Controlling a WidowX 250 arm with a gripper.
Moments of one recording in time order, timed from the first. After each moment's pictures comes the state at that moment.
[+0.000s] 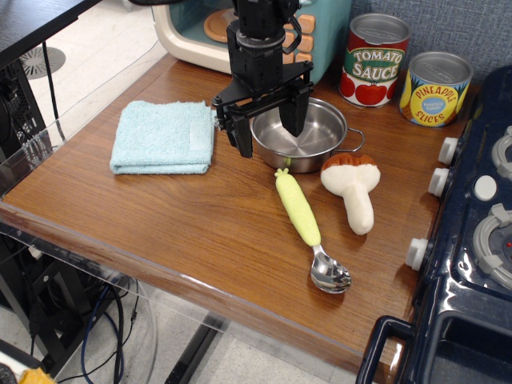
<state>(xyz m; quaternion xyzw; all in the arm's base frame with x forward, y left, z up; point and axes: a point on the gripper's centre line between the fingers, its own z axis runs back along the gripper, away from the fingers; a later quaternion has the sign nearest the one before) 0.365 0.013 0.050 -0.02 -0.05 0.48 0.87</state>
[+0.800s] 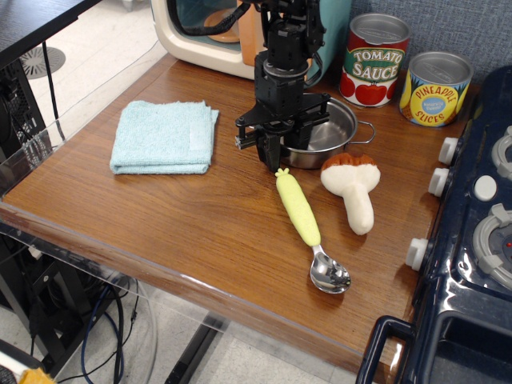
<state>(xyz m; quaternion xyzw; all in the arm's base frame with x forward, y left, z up) 0.380 0.001 0.015 0.00 -0.02 0.46 0.89</state>
